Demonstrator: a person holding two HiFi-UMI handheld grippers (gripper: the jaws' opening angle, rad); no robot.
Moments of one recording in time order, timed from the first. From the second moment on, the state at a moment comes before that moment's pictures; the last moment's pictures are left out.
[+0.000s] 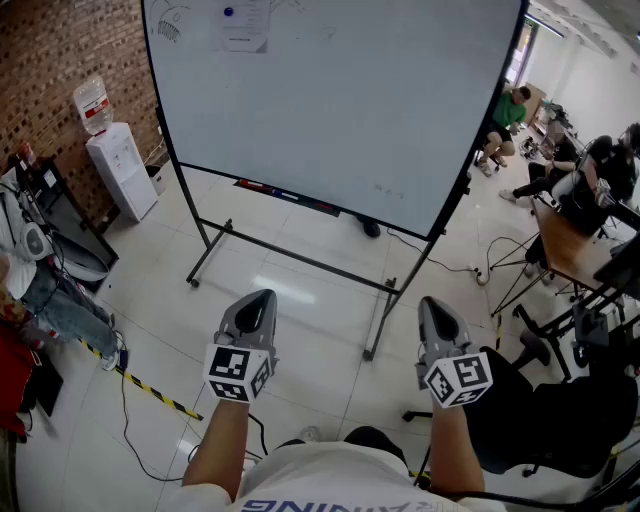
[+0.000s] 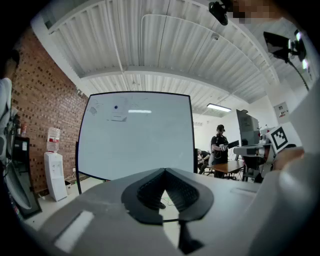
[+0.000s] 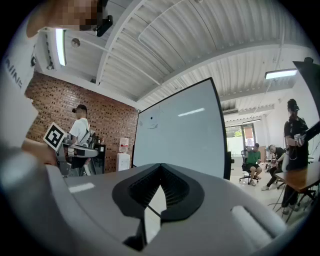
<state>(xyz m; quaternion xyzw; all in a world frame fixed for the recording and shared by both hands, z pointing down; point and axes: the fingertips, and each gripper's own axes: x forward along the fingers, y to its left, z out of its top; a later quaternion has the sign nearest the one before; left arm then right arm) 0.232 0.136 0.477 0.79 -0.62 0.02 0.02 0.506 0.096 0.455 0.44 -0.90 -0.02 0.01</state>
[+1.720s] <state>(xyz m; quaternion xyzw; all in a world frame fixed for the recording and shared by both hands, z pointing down) -0.121 -0.270 0.358 0.75 -0.65 -0.04 -0.07 0.106 -0.316 0.295 0.31 -0.93 -0.18 -0.06</state>
